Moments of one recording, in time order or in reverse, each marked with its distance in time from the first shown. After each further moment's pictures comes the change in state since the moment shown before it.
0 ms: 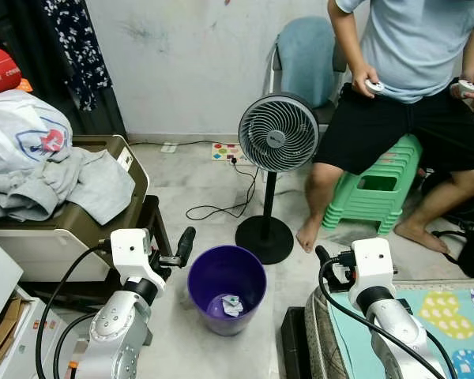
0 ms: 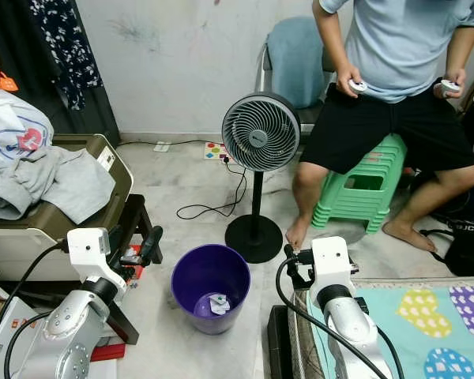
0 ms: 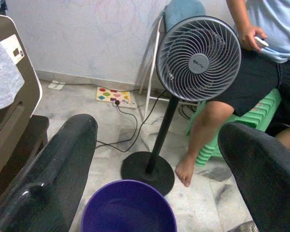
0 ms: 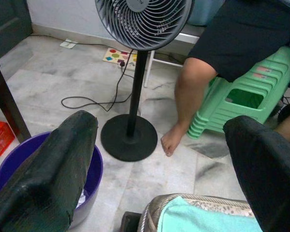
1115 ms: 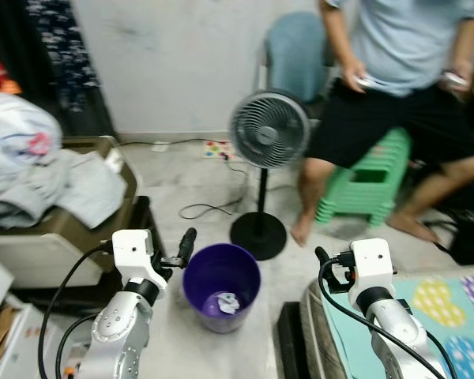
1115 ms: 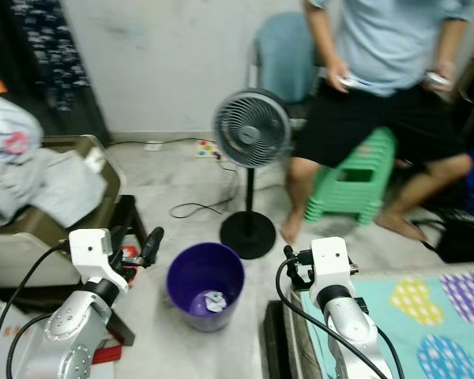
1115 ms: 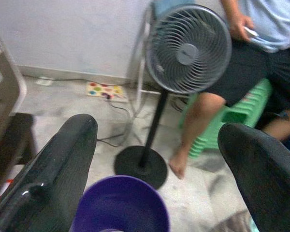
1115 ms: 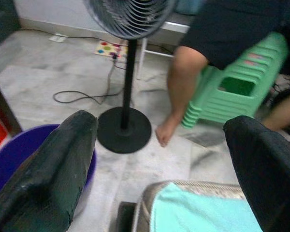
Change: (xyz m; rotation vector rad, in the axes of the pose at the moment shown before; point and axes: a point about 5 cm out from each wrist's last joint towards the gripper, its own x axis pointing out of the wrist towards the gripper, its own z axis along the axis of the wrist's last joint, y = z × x) left arm 0.000 -0.004 -0.003 -0.003 0.009 -0.006; right arm 0.000 0.000 -0.002 -0.002 0.014 0.003
